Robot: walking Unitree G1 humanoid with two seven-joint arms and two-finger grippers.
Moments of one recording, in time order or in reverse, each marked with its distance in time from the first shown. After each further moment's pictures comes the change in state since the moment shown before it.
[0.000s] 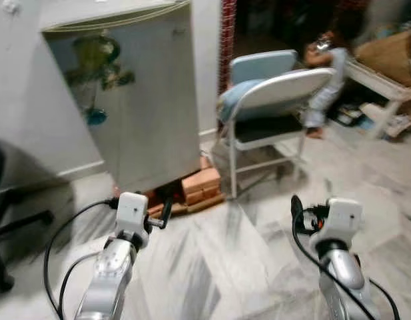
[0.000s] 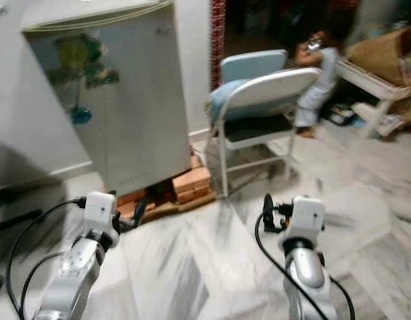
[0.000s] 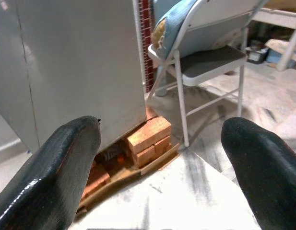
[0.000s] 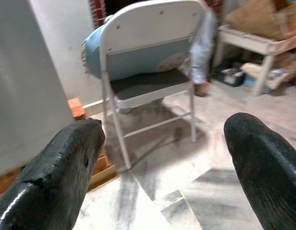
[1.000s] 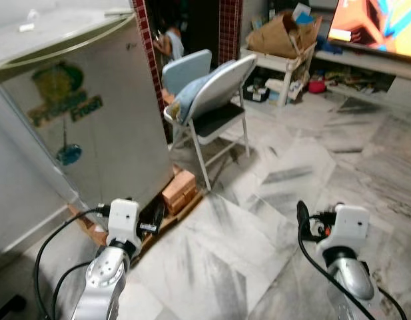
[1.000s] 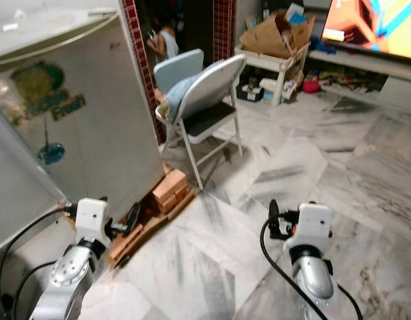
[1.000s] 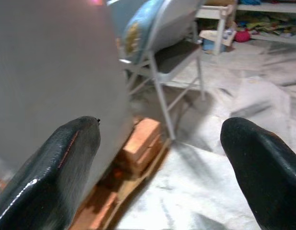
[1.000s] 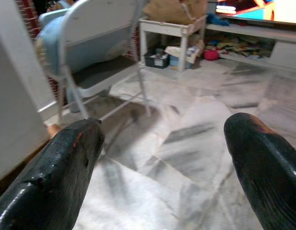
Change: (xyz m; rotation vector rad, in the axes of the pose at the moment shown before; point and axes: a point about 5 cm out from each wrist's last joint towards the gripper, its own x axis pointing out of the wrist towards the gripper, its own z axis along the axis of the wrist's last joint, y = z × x) left arm -0.007 0.008 -0.002 0.001 -0.008 0.050; right arm -0.007 -0.008 -0.001 -0.024 0.004 0.001
